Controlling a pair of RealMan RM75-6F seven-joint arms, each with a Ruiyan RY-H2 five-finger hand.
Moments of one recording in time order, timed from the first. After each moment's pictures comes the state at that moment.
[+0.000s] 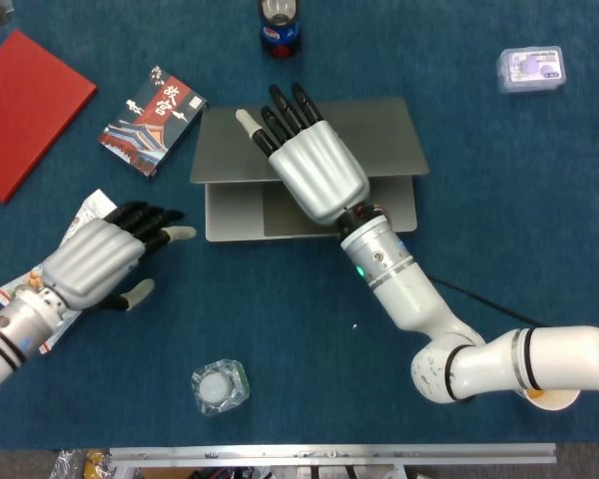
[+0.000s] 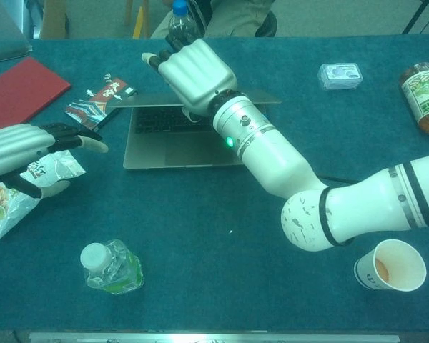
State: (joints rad) left arm -0.50 -1.18 0.08 -1.56 1.75 0.98 -0.17; right arm 1.01 -1.95 0.29 -1.40 -1.01 1.14 -1.06
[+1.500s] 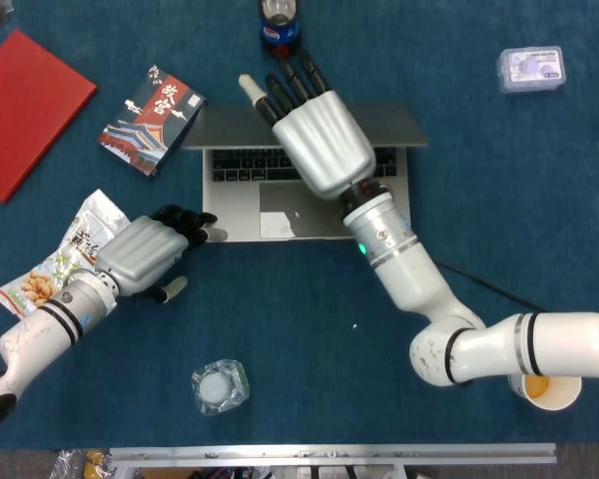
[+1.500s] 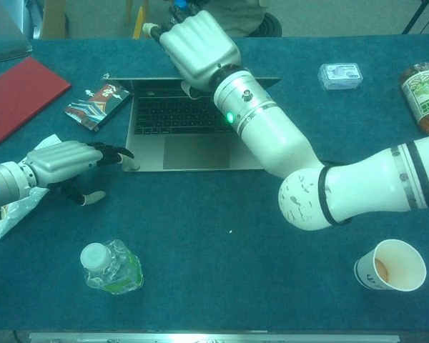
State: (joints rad) left arm -0.62 -1.38 0.09 -1.44 1.55 0.80 -0.07; right arm 1.04 -1.90 0.35 -1.41 -0.97 1.16 -1.05
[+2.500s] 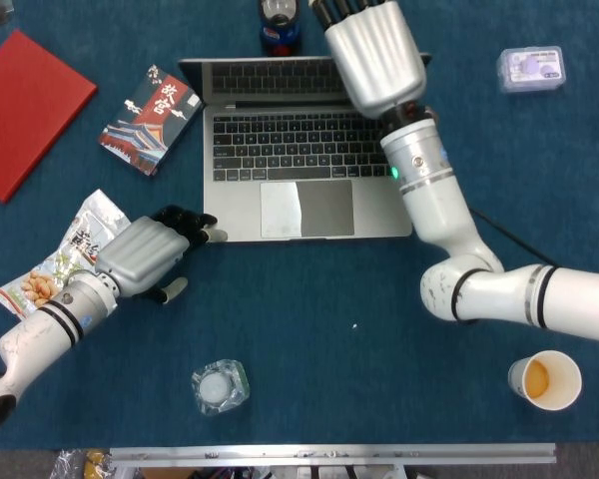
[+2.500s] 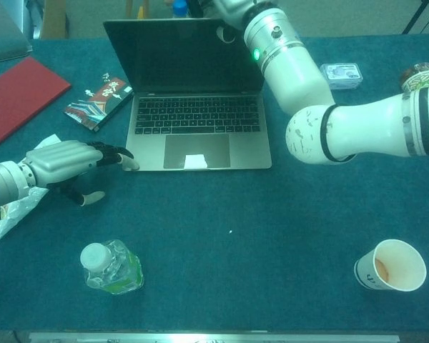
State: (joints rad) left arm -0.64 -1.36 0.10 -1.48 1.53 0.81 -0.04; right arm 1.10 -1.83 0.43 -1.22 -0.91 1.15 -0.97
